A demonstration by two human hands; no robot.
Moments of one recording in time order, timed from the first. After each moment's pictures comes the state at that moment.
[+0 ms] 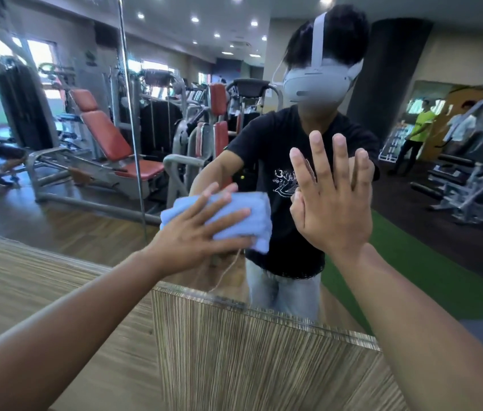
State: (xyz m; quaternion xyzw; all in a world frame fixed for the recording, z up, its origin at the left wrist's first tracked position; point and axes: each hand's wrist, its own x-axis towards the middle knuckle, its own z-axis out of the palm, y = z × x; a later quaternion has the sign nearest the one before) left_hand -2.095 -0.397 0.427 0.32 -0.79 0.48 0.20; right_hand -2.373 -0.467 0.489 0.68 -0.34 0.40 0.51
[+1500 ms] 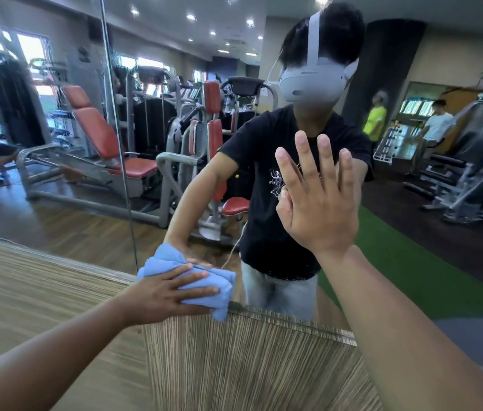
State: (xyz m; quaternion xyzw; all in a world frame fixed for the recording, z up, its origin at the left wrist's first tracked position) left_hand -2.060 -0.376 0.308 0.28 -0.85 0.44 0.04; right_hand -2.376 -0.467 0.488 0.69 -0.31 0.45 0.48
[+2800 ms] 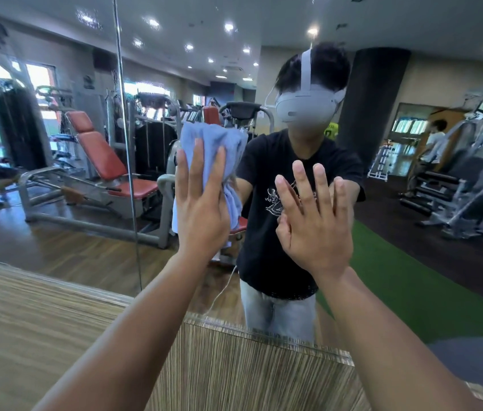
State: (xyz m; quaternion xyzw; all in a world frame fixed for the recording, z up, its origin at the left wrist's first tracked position) left_hand -2.171 -0.412 0.497 0.50 -0.56 0.32 0.58; right_hand -2.373 -0.466 0.485 0.68 -0.32 0.44 0.48
